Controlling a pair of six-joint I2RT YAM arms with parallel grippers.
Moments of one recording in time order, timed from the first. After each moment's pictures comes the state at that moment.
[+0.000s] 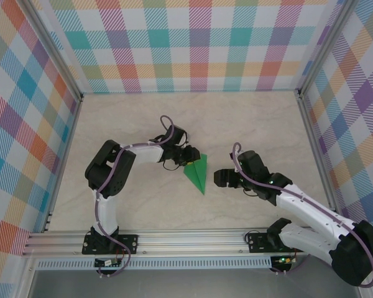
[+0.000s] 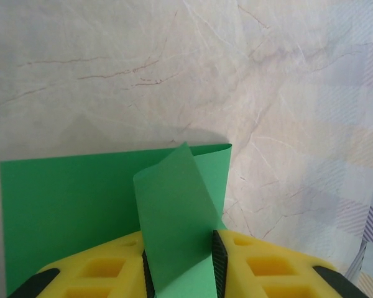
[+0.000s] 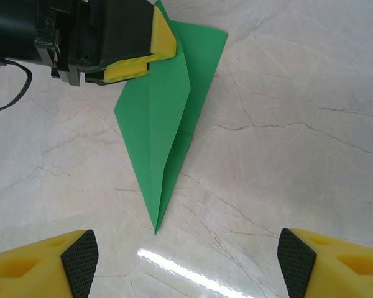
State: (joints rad) left arm -0.58 1.99 1.17 -0.10 0.46 -0.82; right arm 0.64 0.97 0.59 -0.44 -0.11 0.53
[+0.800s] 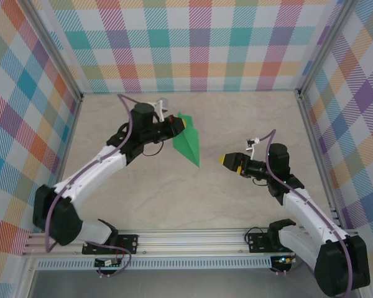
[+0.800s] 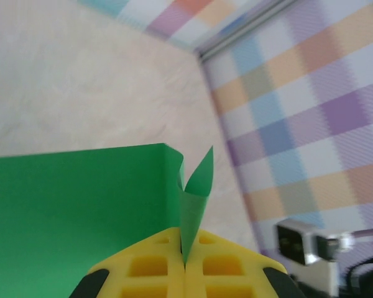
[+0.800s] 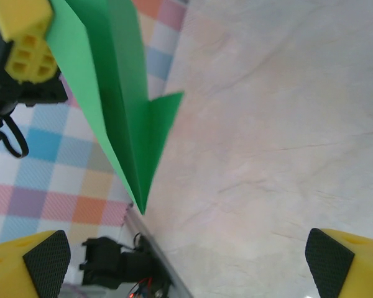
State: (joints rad) left arm -0.54 1.35 1.15 -0.15 0.32 -0.79; right arm 0.25 0.93 0.47 0.06 -0.87 0.80
